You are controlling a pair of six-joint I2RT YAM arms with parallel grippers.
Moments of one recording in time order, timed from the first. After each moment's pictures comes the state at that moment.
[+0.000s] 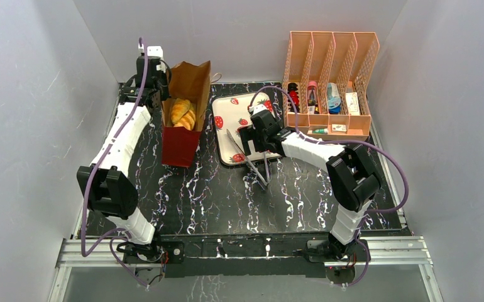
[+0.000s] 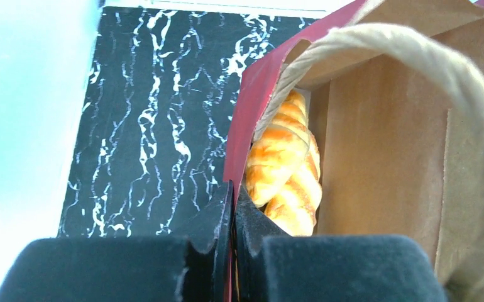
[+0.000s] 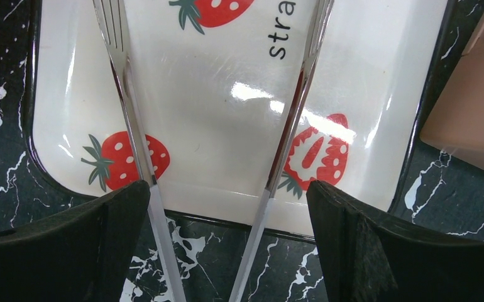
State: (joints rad) left arm -0.16 1.65 1.65 -0.59 -0.29 -0.09; right arm 0.62 1.79 1.22 -0.26 0.16 0.21
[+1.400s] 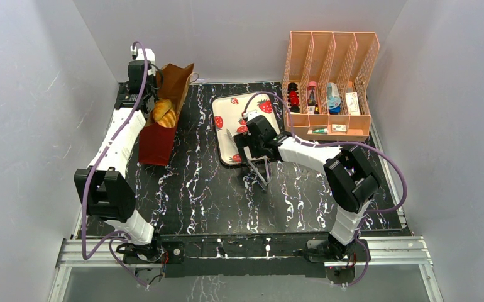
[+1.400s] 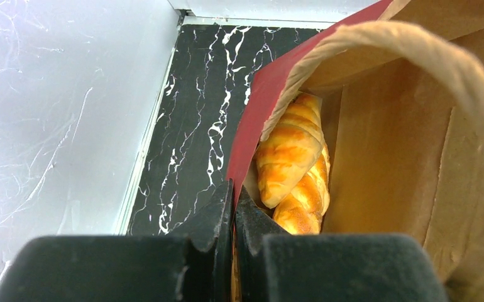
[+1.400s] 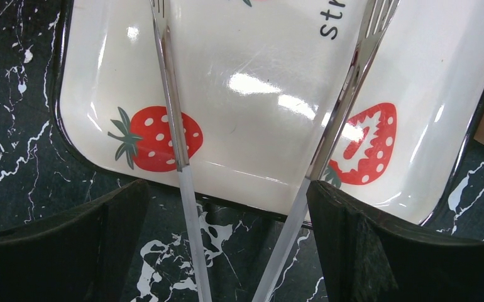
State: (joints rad) left arm -0.09 1.61 1.54 -0.44 -0.41 0.08; right arm 0.67 1.79 1.19 -0.24 0.13 0.21
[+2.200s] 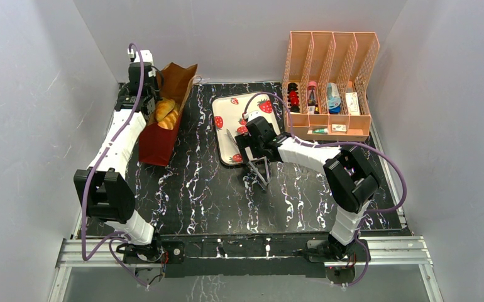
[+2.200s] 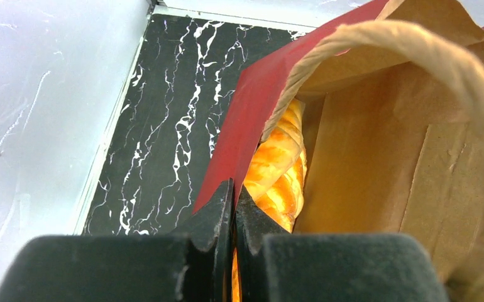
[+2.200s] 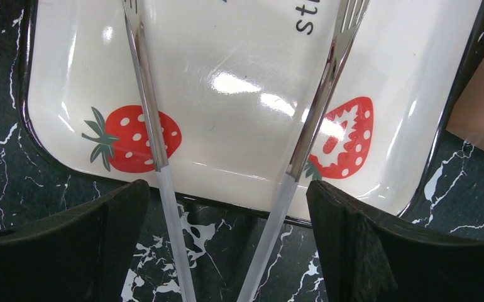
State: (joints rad) left arm -0.09 1.60 1.51 -0.43 -0.36 -0.05; right arm 0.68 1.79 1.18 -0.24 0.20 0.19
